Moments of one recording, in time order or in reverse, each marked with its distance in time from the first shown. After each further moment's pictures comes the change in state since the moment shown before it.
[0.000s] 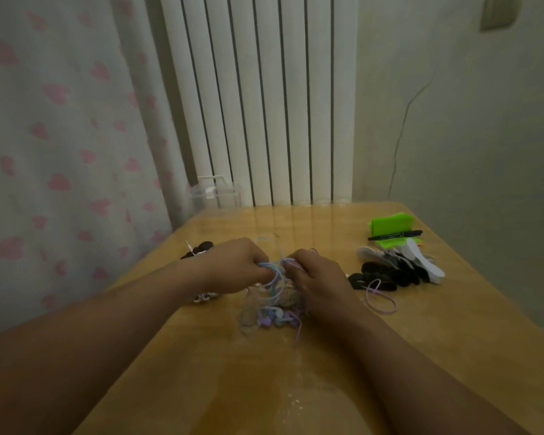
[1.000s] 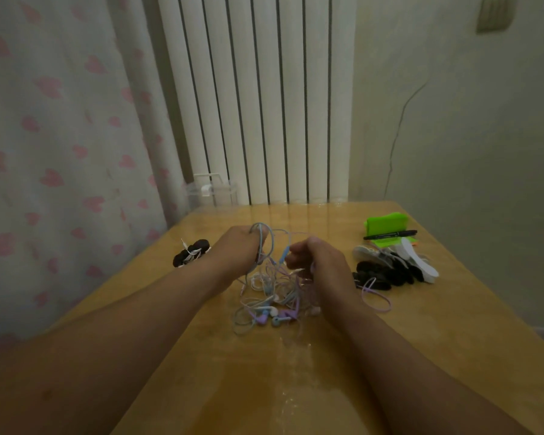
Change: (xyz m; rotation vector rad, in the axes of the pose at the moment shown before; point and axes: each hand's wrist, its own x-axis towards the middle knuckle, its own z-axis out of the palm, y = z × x) left_hand 0.021 0.009 0.018 -0.746 0.289 -0.176; right_hand 0.003 -0.013 -0.006 0.662 0.199 0.345
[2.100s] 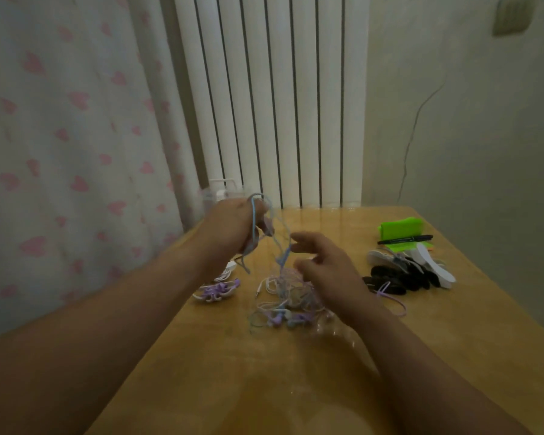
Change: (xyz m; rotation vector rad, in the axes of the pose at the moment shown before) left_hand -0.033 0.043 -0.044 -0.091 0.066 0.198; right_hand -0.011 -0.018 0.000 -0.278 -0.219 -0.223
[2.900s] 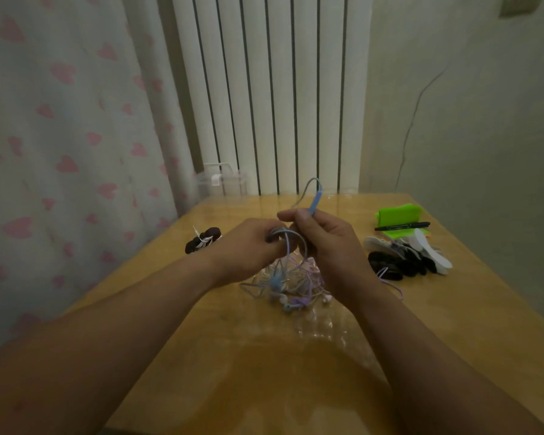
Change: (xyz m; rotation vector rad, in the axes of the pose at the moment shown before) left_hand -0.009 -0.039 0.025 0.322 -0.328 0.098; right_hand 0.001 -0.014 0.002 0.379 -0.024 -0.097
